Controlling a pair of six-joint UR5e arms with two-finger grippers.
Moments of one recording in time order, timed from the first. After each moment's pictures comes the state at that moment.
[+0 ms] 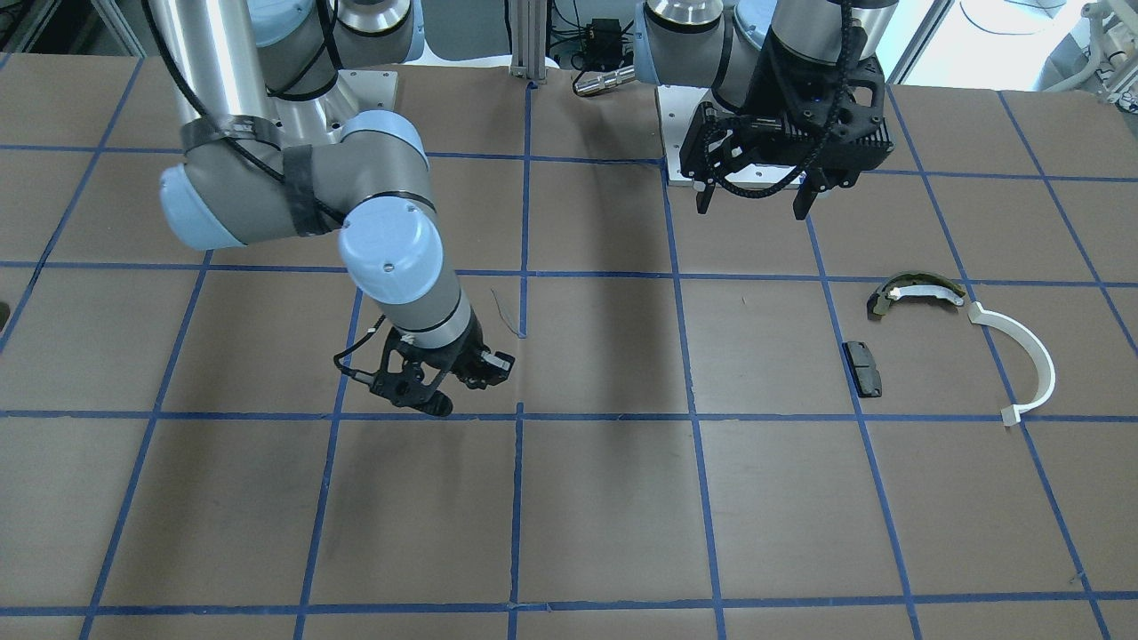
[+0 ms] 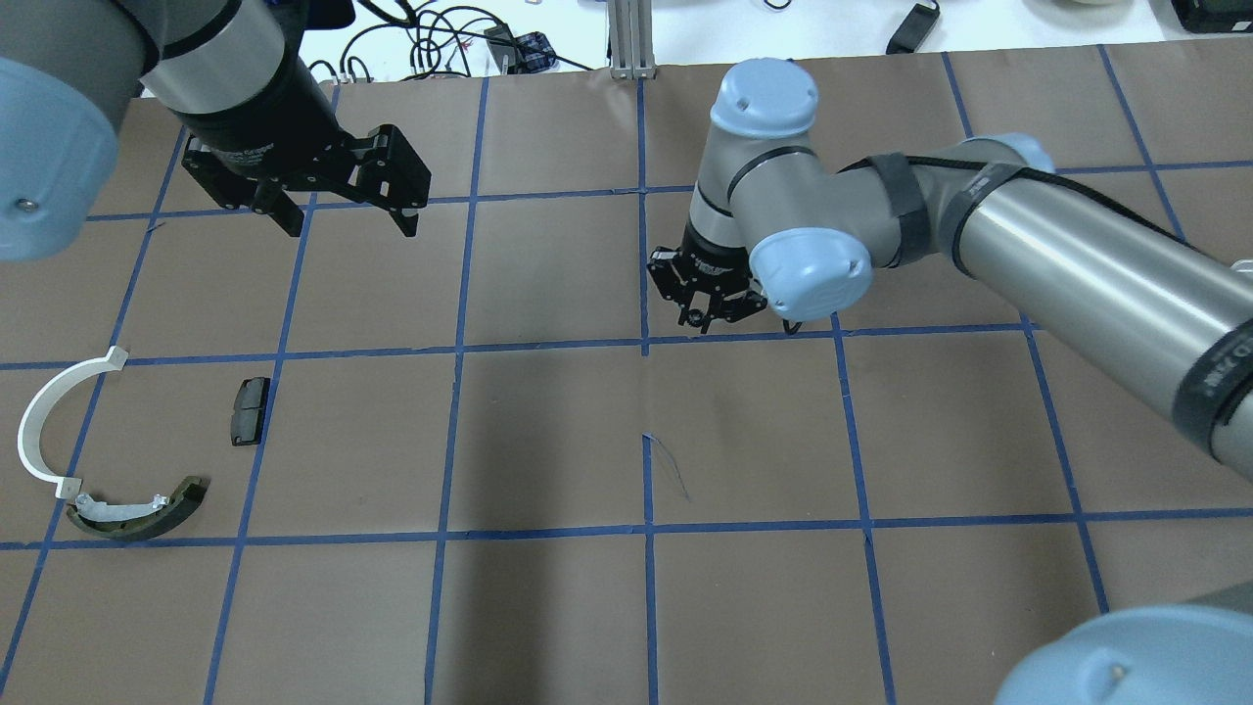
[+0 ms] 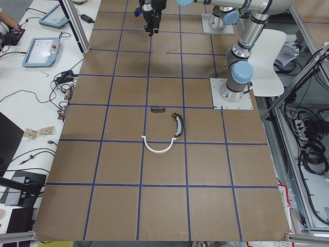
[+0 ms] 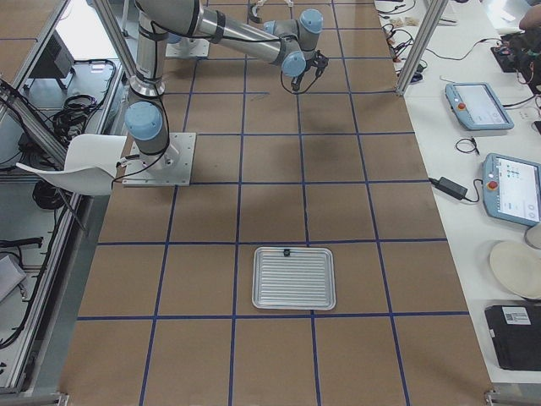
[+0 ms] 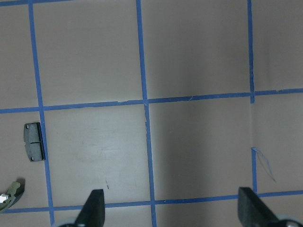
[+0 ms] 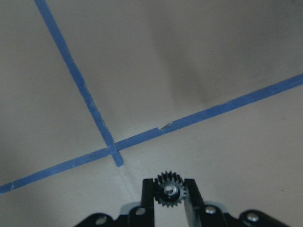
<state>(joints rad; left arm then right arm) -1.63 -1.54 -1.55 -1.55 1.57 0.00 1.84 -1.16 1.72 -2.10 -1.42 0.64</state>
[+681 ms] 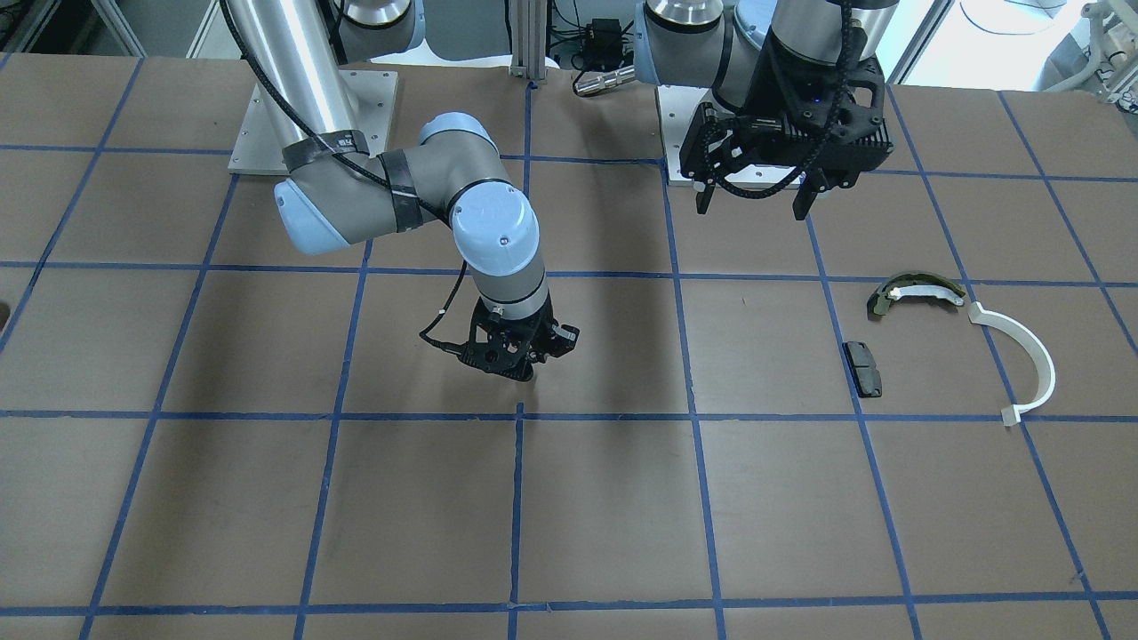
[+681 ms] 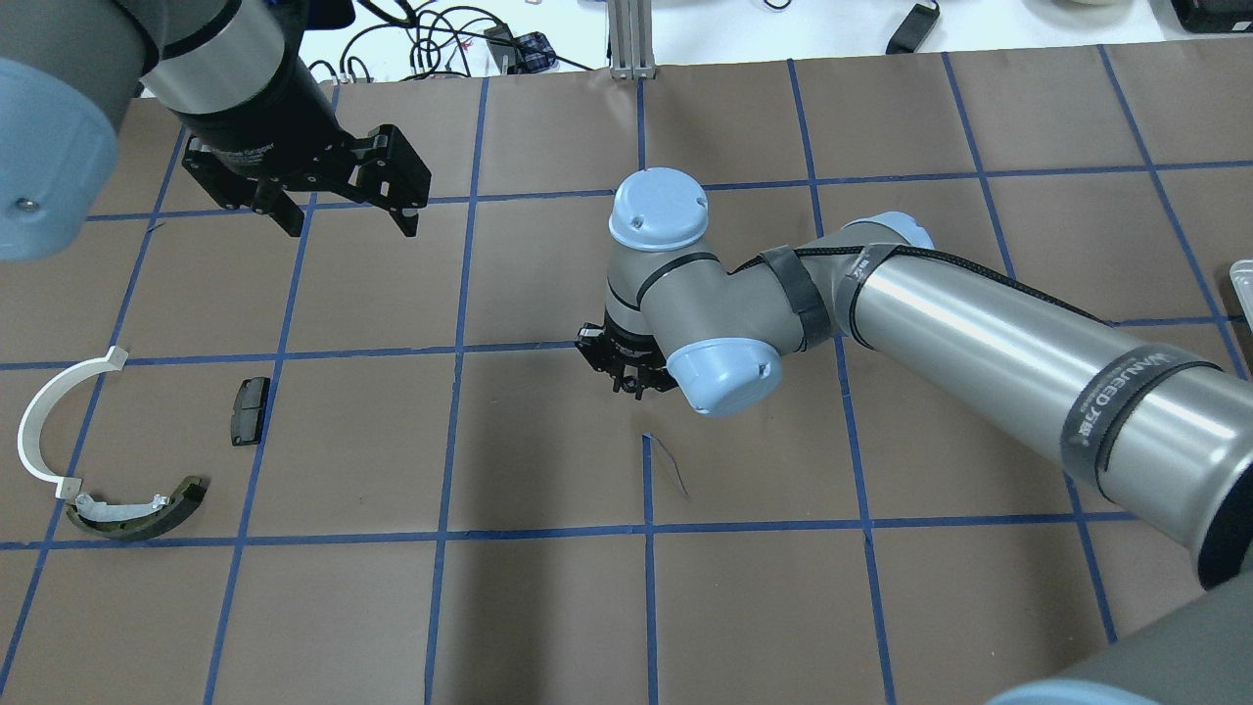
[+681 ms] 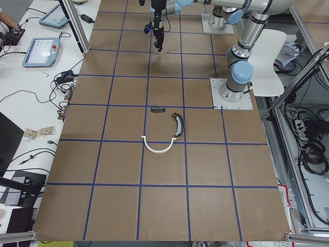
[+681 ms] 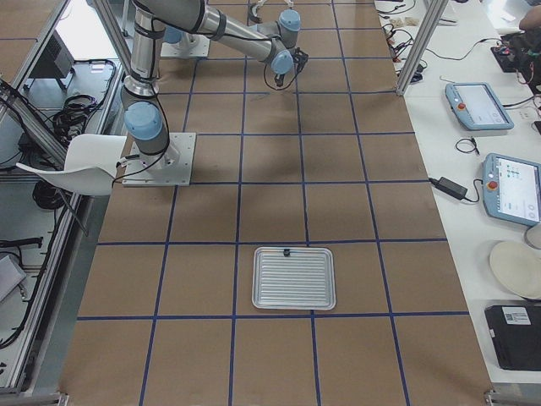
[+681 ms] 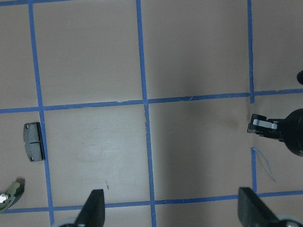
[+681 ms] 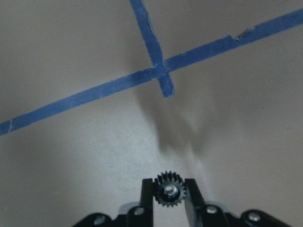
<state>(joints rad) -1.63 -1.54 -1.55 -1.55 1.57 0.00 1.98 -1.13 1.78 -2.23 -1.43 0.74</state>
